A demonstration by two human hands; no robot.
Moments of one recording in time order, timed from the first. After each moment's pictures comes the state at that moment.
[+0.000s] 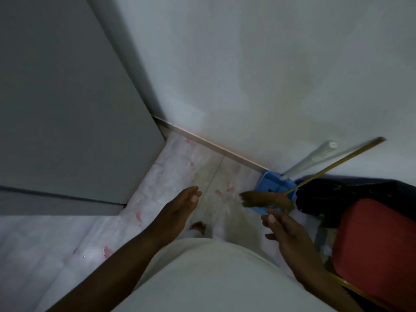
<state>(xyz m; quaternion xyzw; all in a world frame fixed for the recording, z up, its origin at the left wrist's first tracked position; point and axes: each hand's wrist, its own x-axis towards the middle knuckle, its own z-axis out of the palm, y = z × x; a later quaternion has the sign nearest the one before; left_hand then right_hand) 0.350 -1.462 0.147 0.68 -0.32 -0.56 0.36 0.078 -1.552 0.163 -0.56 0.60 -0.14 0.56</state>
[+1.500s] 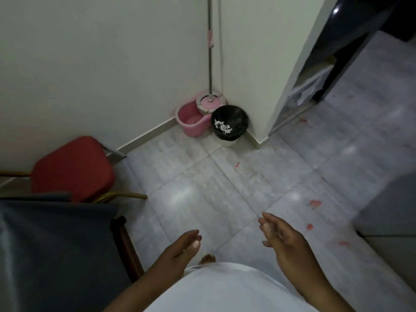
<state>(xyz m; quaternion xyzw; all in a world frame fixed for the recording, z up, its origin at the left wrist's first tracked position) -0.116 -0.806 0.152 0.56 0.47 -0.04 0.68 0.118 -0.949 0.187 -0.76 -0.21 0.43 0.44</state>
